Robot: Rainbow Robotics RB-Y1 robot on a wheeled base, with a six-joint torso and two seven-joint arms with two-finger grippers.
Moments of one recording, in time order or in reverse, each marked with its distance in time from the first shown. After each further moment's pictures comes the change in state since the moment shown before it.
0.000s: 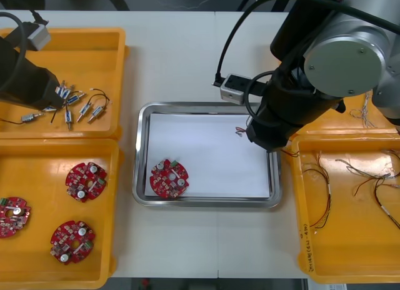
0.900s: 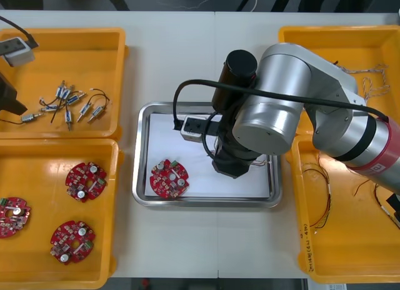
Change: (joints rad) right arm -0.009 0.091 0.292 0.036 0.220 -0.155 0.078; left arm 0.011 0.057 0.068 0.340 0.004 -0.115 -0.853
